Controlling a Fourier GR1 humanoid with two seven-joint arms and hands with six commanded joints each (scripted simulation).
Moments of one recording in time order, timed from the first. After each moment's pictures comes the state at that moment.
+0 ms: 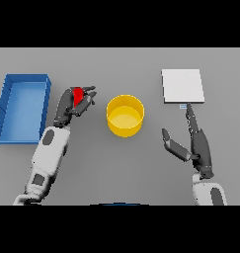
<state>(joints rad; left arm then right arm) -0.55 0.00 0.06 -0.85 -0.16 0.10 -0.17 0.12 -0.04 0.12 -1.71 0.25 -0.08 -0.08</state>
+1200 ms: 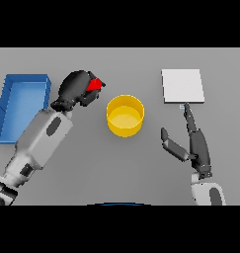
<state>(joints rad) -0.69 0.25 -0.40 -1.08 -0.55 0.04 0.20 0.12 -0.04 0.14 -1.71 0.28 -0.08 -0.07</state>
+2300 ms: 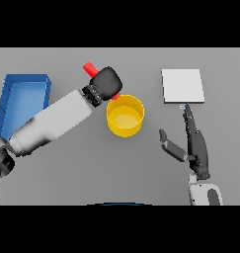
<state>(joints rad) -1.10 0.32 -0.98 -0.89 -1.02 -0.29 0.05 0.13 0.00 0.13 -1.71 0.24 -0.09 -0.09</state>
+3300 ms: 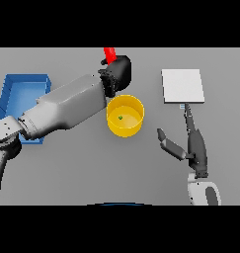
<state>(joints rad) -1.36 0.28 -1.28 -0.75 -1.18 -0.31 -0.10 0.11 -0.01 0.13 -1.68 0.31 -0.13 -0.07</state>
